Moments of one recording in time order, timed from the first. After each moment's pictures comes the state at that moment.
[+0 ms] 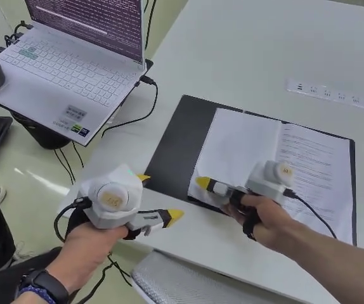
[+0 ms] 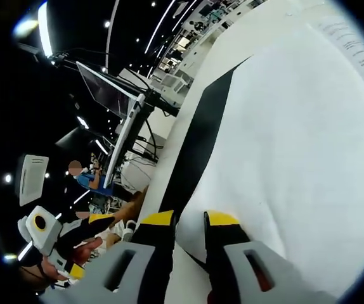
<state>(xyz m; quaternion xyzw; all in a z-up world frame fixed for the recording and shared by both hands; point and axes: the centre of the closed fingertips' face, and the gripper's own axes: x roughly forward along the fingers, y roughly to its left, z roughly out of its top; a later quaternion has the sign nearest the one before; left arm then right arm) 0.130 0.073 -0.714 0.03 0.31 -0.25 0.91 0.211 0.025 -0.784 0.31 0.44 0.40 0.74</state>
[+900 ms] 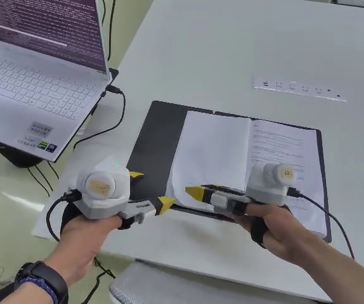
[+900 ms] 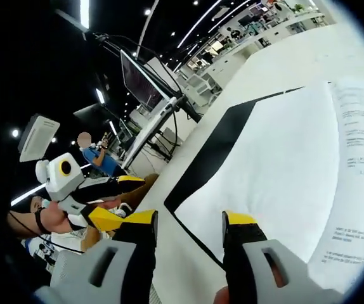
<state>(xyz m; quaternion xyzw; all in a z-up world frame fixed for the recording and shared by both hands) 0.169 0.047 -0.707 0.00 0.31 -0.27 0.91 0.191 -0.035 -0.740 0.19 0.37 0.46 0.78</state>
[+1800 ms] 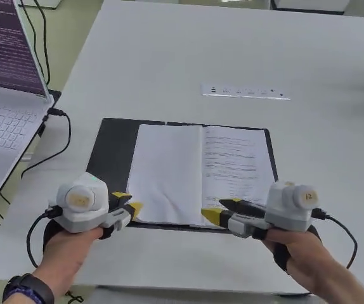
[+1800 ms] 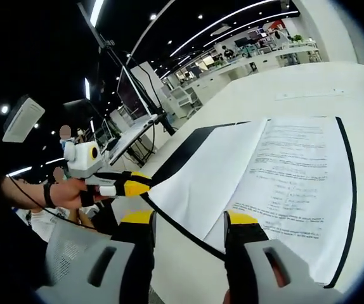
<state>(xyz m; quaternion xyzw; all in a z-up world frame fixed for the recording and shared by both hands) 0.195 0.003 -0.739 -0.01 0.34 -0.28 0.90 0.174 -0.156 -0.713 0.16 0.34 0.40 0.84</state>
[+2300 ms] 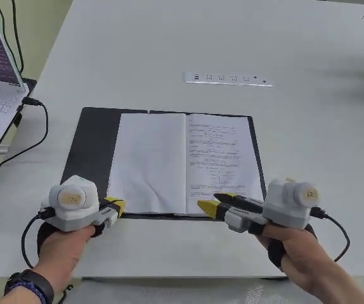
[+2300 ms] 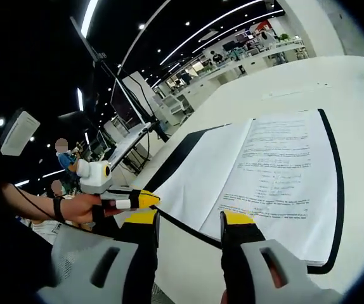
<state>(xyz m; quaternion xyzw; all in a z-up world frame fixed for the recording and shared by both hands) 0.180 -0.006 -0.771 -0.04 0.37 -0.26 0.89 0.166 -0.174 -0.714 0.18 0.33 0.38 0.84</state>
